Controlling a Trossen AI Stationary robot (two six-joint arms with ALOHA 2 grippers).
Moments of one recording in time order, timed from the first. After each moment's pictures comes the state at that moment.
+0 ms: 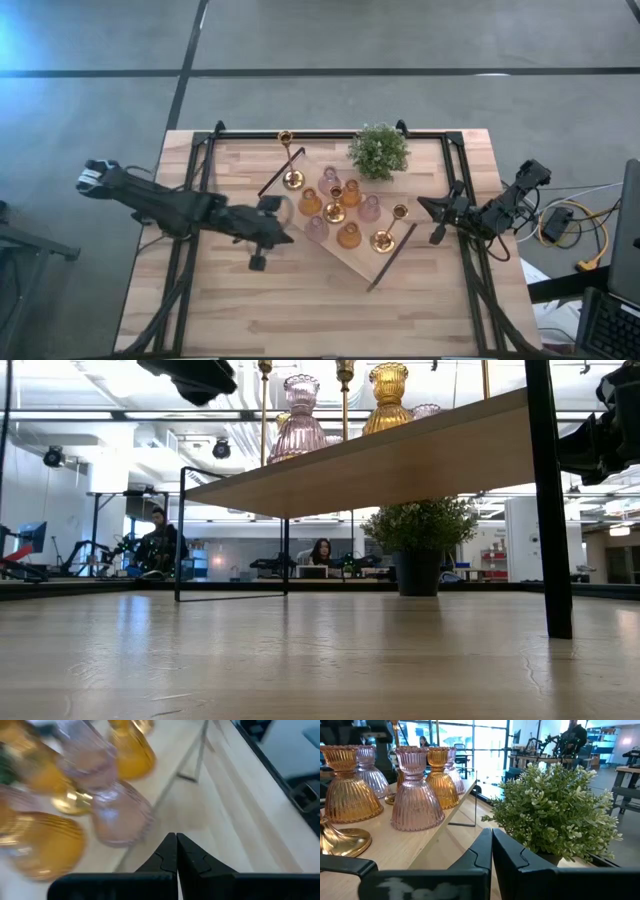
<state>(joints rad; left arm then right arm) -0.26 1.18 0.96 -0.40 -0.09 0.00 0.71 0.02 0.05 -0.09 1.21 0.07</state>
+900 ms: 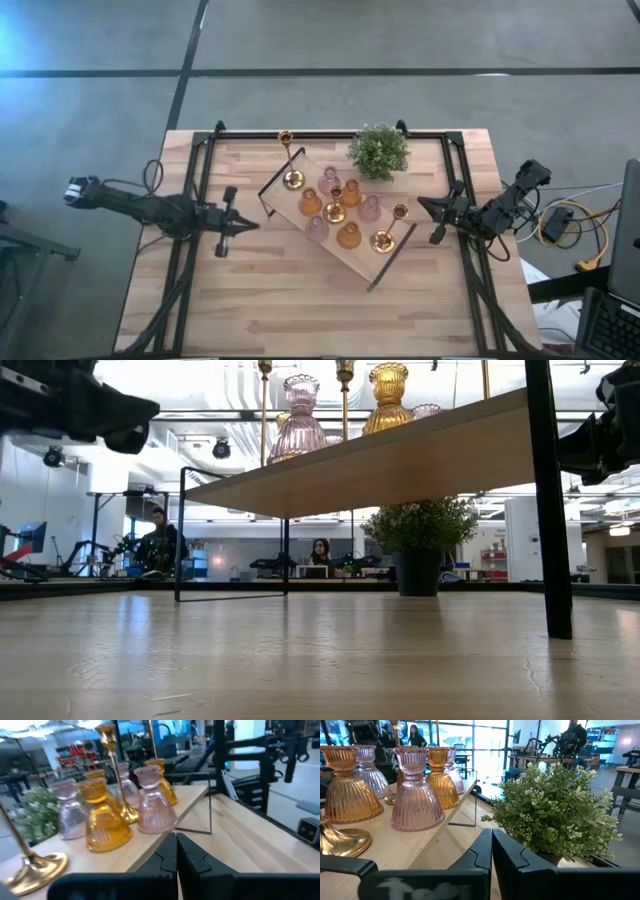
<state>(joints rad) -0.22 0.36 0.15 0.22 -0.11 0.16 0.71 0.02 0.05 -0.09 1.21 0.07</state>
